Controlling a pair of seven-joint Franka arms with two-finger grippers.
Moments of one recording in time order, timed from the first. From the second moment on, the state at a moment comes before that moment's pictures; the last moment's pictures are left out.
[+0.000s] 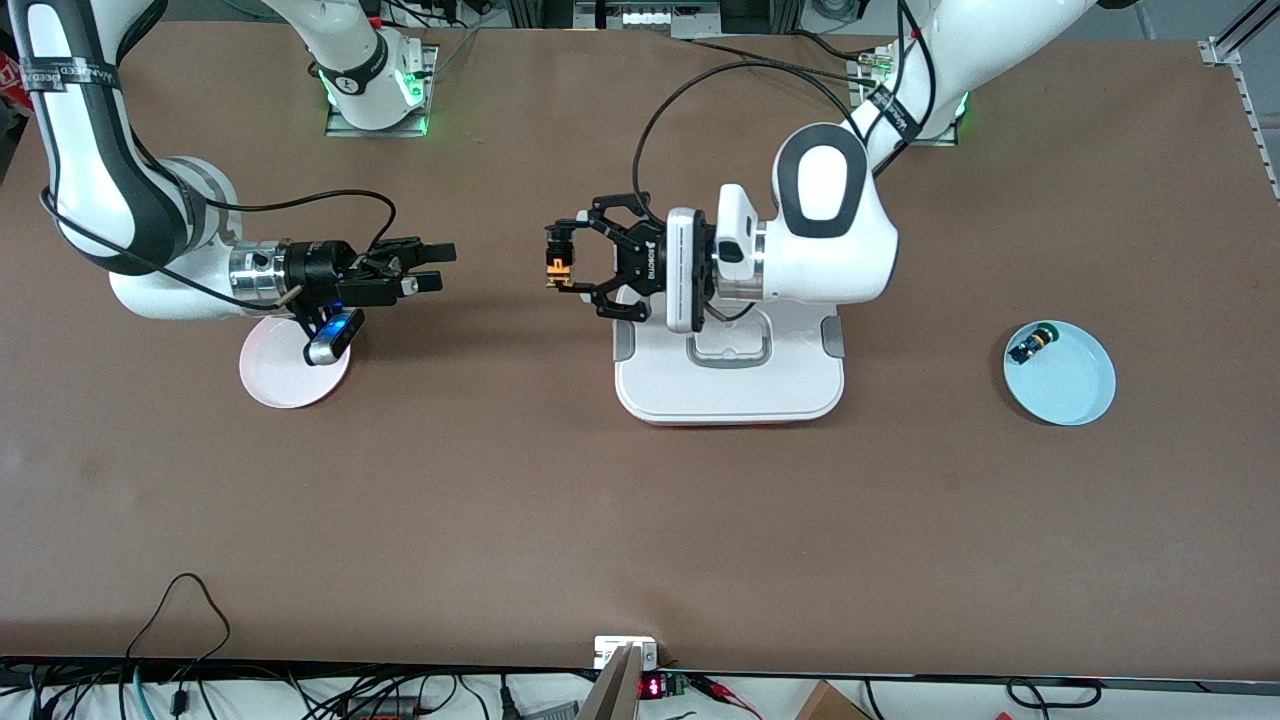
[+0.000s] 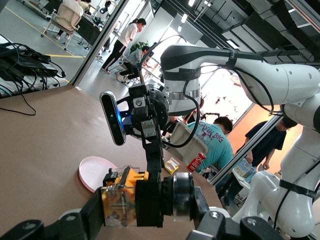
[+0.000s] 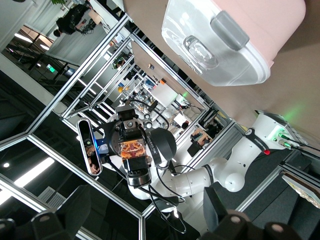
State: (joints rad) left arm 0.03 0.57 -0.82 -1.66 -1.40 2.39 1.42; right arm 0.06 0.24 0.02 -2.05 1.51 1.57 0.12
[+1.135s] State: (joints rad) left arm 0.02 0.57 -0.82 -1.65 -1.42 2.39 1.42; right arm 0.11 0.23 0.17 -2.05 1.66 1.74 0.18
